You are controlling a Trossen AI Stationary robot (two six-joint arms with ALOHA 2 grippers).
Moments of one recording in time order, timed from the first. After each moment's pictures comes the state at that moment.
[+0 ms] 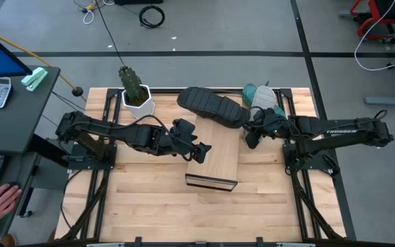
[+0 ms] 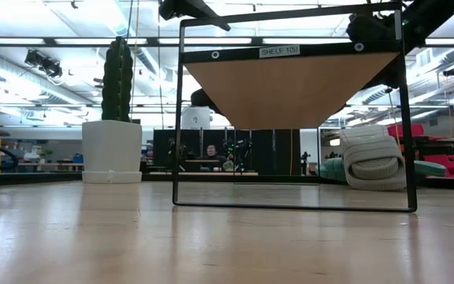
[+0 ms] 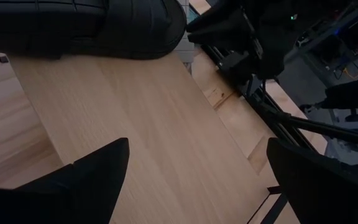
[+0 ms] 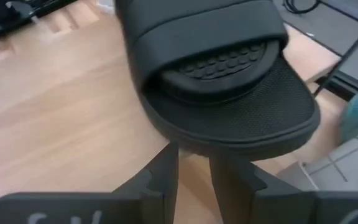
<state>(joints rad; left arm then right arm) -0.20 1.62 1.53 -0.57 -0.48 -0.98 -0.09 0.86 0.65 -0.48 0.38 0.49</state>
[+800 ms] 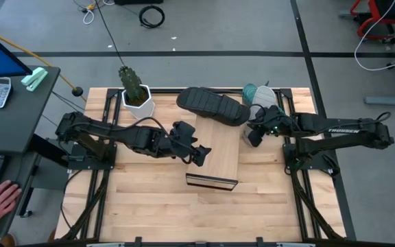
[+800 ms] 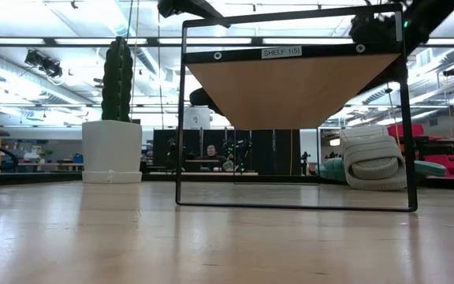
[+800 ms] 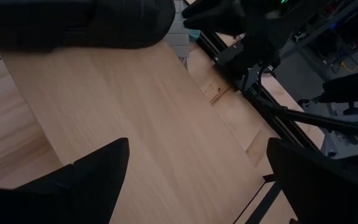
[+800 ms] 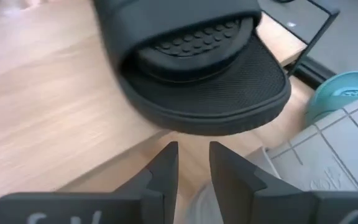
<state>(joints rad) -0.22 1.62 1.53 -0.57 -0.48 -0.98 -0.14 0.86 0.71 -0.63 0.36 0.45</state>
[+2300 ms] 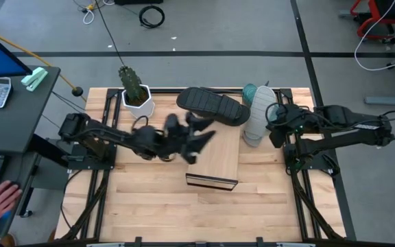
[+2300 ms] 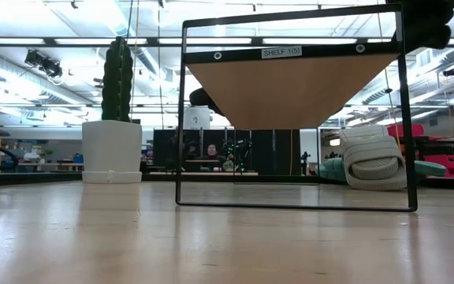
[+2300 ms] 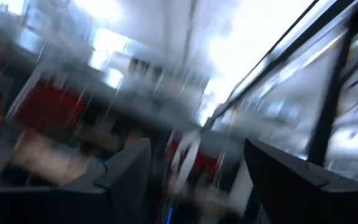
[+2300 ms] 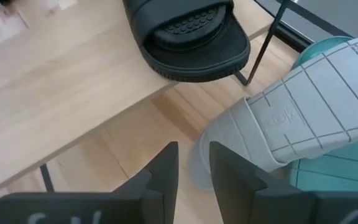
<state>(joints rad) -0.19 1.66 1.19 1.15 -0.38 -0.26 -0.02 0.74 0.99 -1.14 0.33 0.64</state>
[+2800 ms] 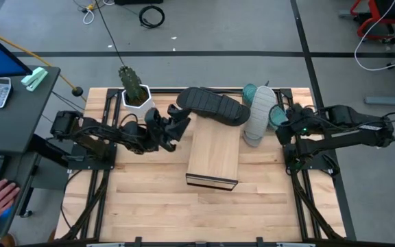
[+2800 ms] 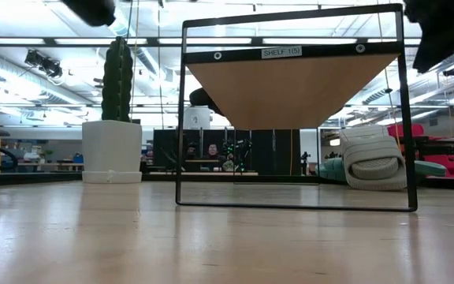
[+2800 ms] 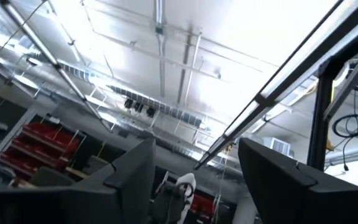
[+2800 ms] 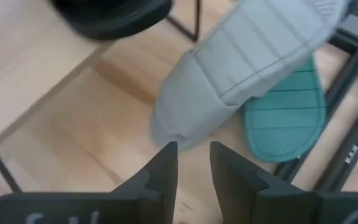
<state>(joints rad) -0.10 1.54 0.85 1.52 -0.32 -0.30 -0.02 0.69 0.99 -1.39 0.40 0.89</state>
